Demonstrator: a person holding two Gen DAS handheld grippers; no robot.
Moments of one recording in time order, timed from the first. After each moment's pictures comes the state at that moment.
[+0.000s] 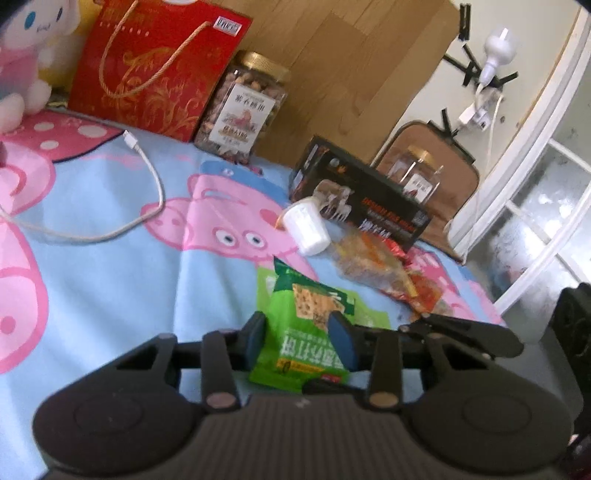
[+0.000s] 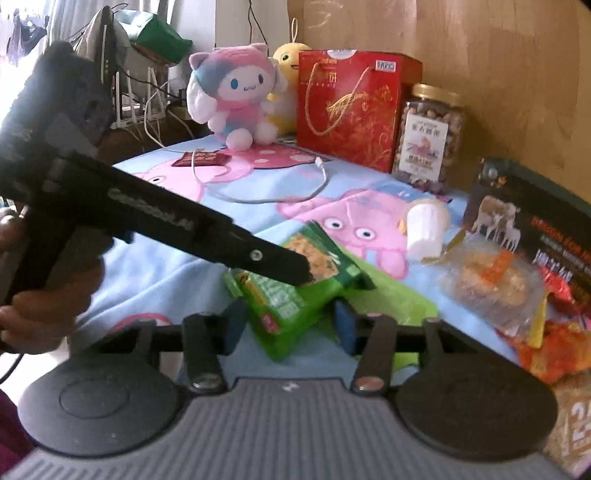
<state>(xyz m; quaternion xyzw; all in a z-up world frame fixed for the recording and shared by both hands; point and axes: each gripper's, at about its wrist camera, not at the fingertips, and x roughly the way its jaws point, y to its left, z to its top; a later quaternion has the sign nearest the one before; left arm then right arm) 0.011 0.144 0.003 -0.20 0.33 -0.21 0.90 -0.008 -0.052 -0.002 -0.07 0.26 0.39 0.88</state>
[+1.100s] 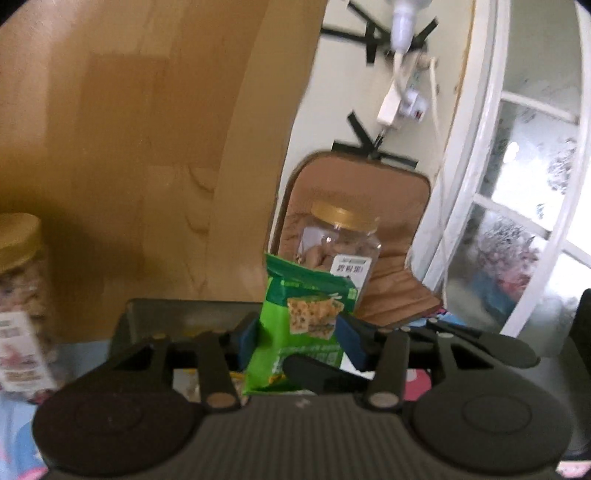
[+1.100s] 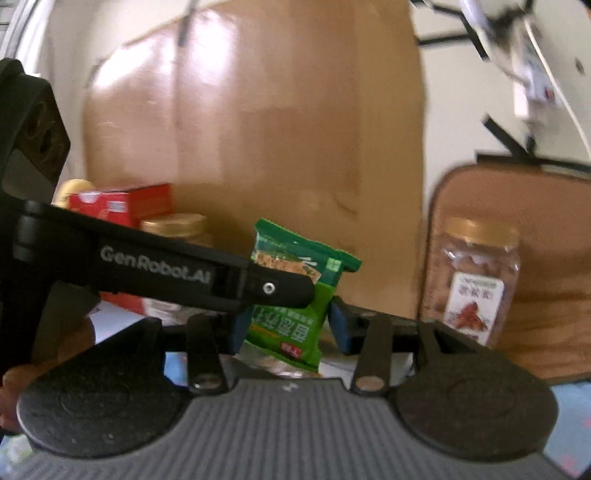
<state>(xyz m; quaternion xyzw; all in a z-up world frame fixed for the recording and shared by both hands) 0.231 -0.048 0.088 -0.05 0.25 -0.30 0.92 0.160 -0.185 0.047 0.03 0.15 0.17 0.97</state>
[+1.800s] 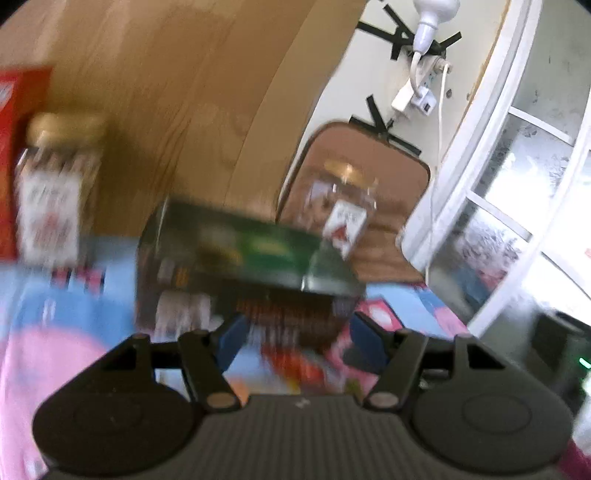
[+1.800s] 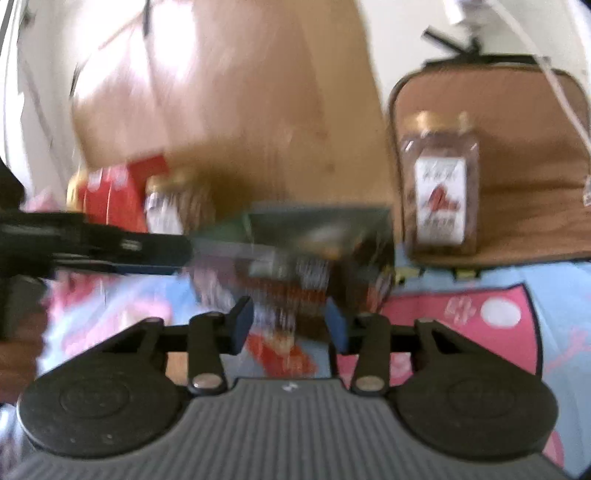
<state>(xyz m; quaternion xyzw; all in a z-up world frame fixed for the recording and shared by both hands) 0.145 0.009 0.057 -0.13 0.31 -0.29 0.90 0.108 -0.226 0.006 0.09 0.24 0.19 0.95</state>
